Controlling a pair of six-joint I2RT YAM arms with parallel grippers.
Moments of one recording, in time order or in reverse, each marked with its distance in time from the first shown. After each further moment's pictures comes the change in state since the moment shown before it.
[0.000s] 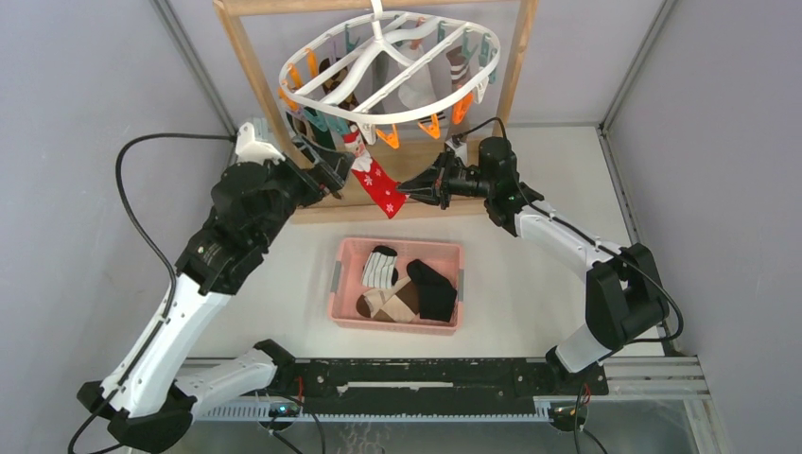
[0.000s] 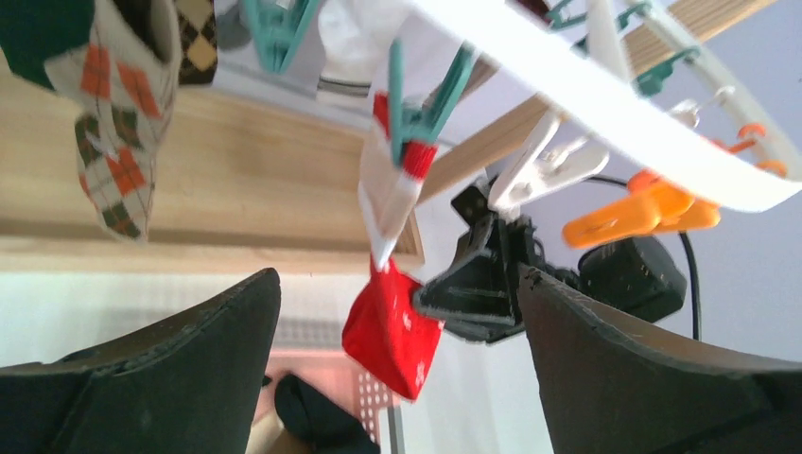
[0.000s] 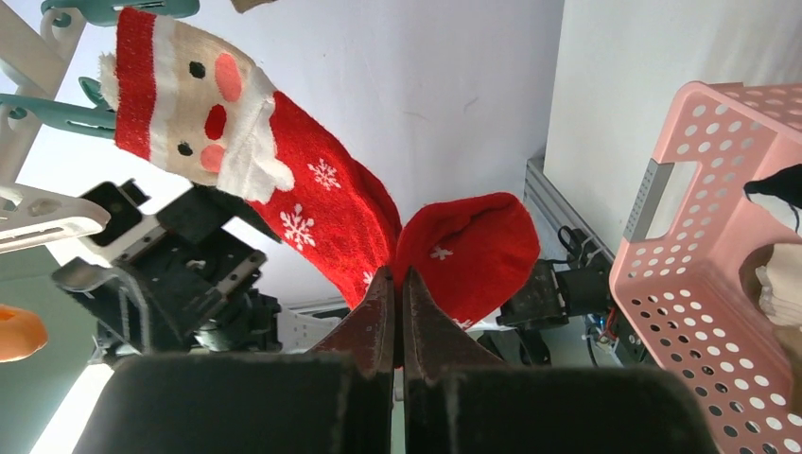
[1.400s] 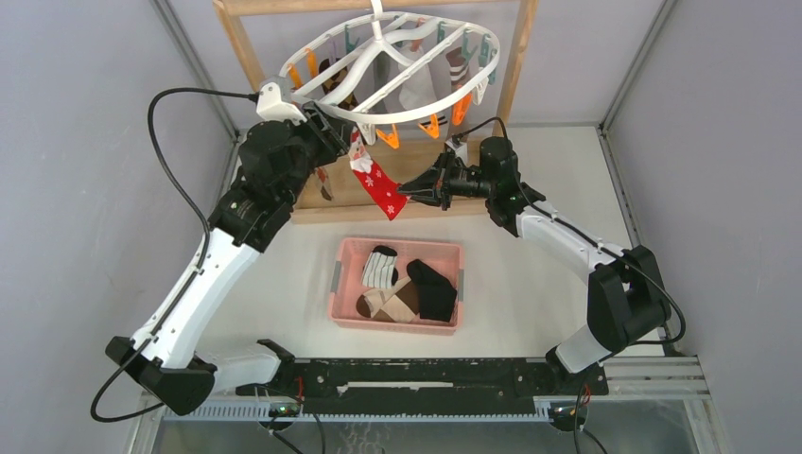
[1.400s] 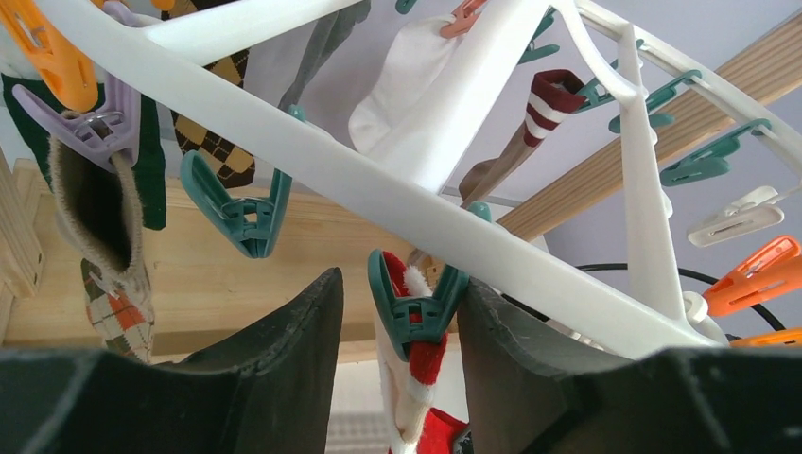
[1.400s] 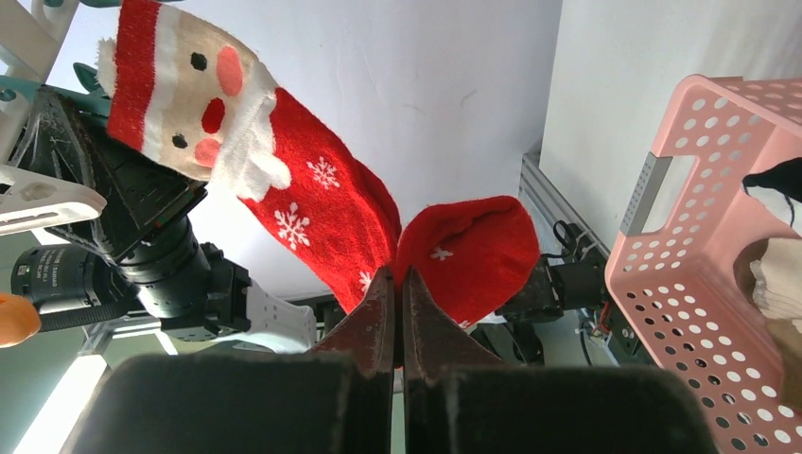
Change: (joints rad) left arm 0.062 0.250 0.154 0.173 -0.040 0.201; right arm 0.000 -0.013 0.000 -0.019 -0.012 -0.024
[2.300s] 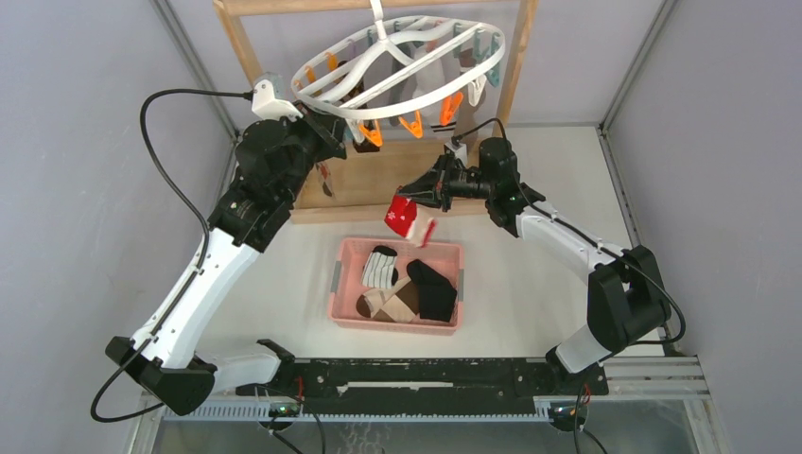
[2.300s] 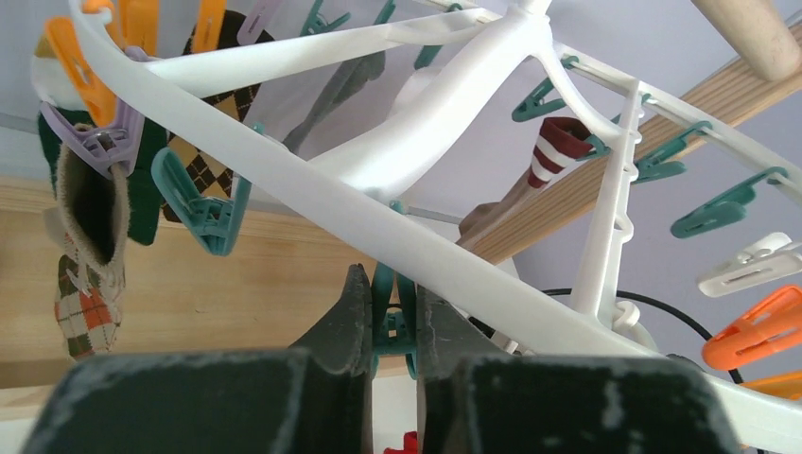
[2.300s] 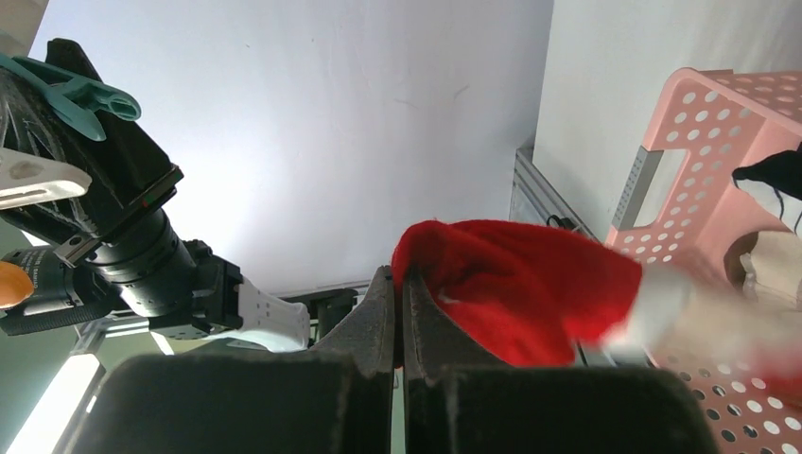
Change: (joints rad) left arm 0.002 0.003 0.000 0.060 0.004 -0.047; right arm 0.003 0.000 -0.003 -0.018 -0.007 -0.018
